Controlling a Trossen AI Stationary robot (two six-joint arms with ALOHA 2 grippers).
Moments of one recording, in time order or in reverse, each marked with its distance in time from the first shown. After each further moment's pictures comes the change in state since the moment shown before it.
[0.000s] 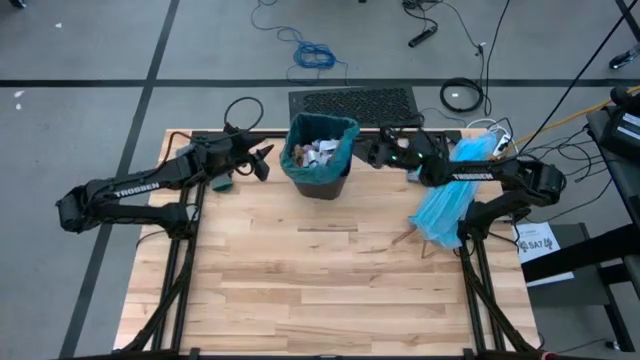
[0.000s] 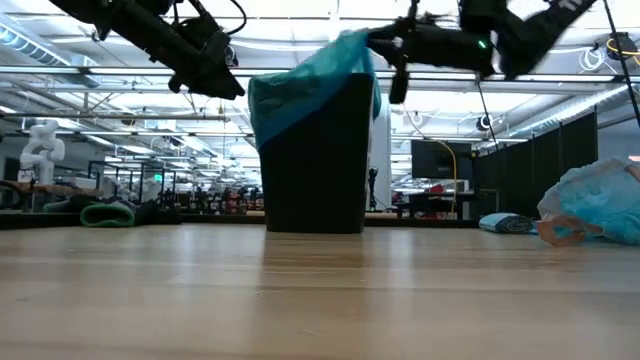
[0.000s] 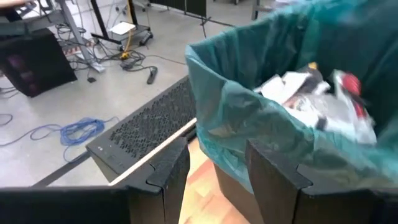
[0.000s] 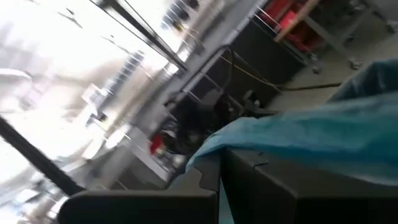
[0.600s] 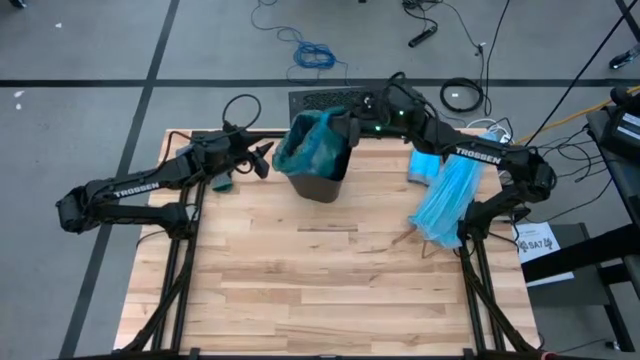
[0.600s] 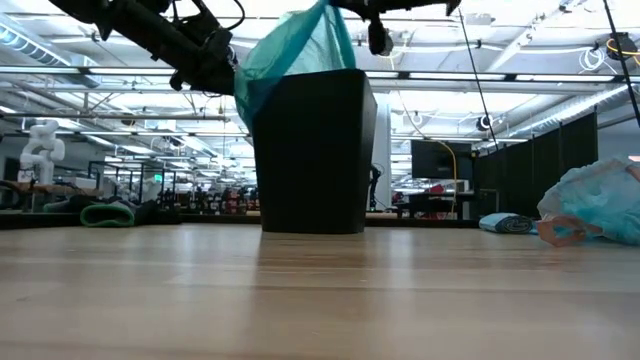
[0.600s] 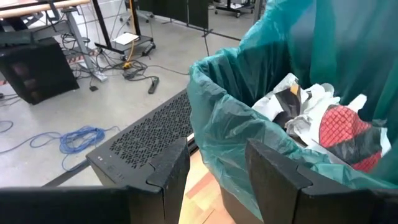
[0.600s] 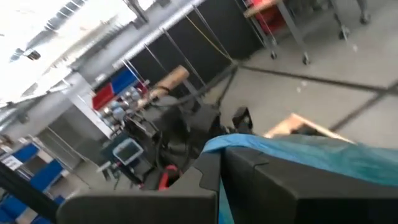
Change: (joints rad) left arm 0.010 0.000 0.000 0.049 0.001 0.000; right arm 0.007 0.079 0.666 -0.857 -0.006 -0.316
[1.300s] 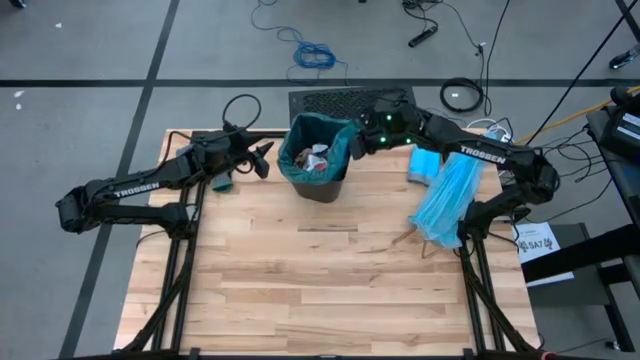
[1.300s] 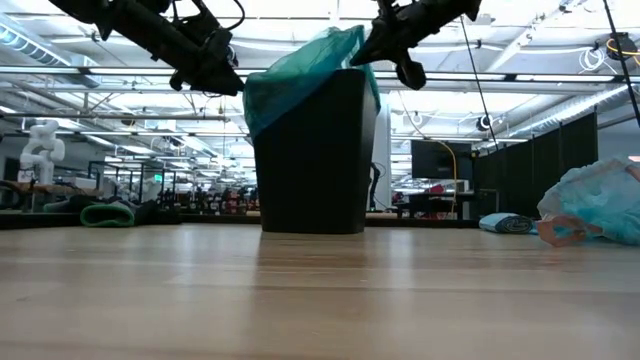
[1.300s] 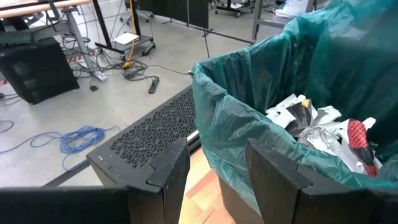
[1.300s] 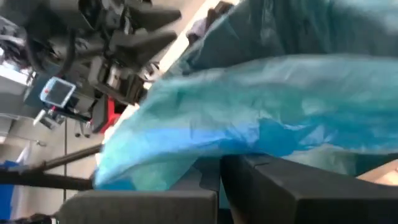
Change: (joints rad) left arm 0.000 0.000 0.000 -0.001 -0.001 0.000; right arm -0.028 -0.026 0.000 -0.575 -0.001 0.009
